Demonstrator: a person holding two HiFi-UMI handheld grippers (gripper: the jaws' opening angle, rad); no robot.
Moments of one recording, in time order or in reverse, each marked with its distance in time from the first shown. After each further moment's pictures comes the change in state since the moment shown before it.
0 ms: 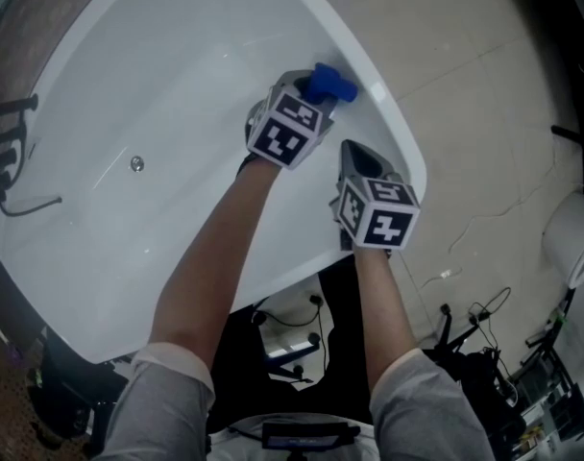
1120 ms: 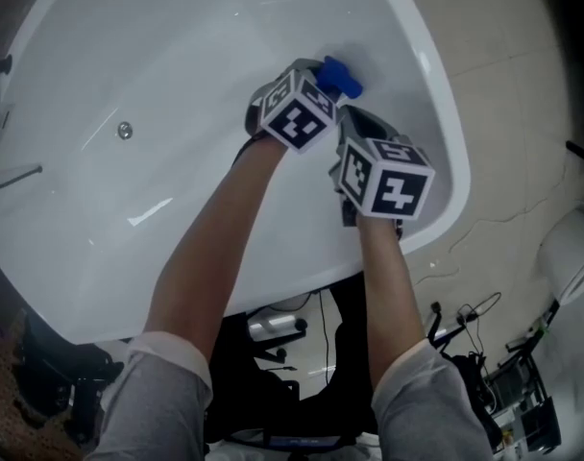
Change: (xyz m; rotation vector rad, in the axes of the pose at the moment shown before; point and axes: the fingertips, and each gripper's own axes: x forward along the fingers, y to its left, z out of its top) left arm 0.043 0.018 -0.114 0.050 0.190 -0.018; right arm 0.075 0.022 -0.012 -0.063 0.109 0.061
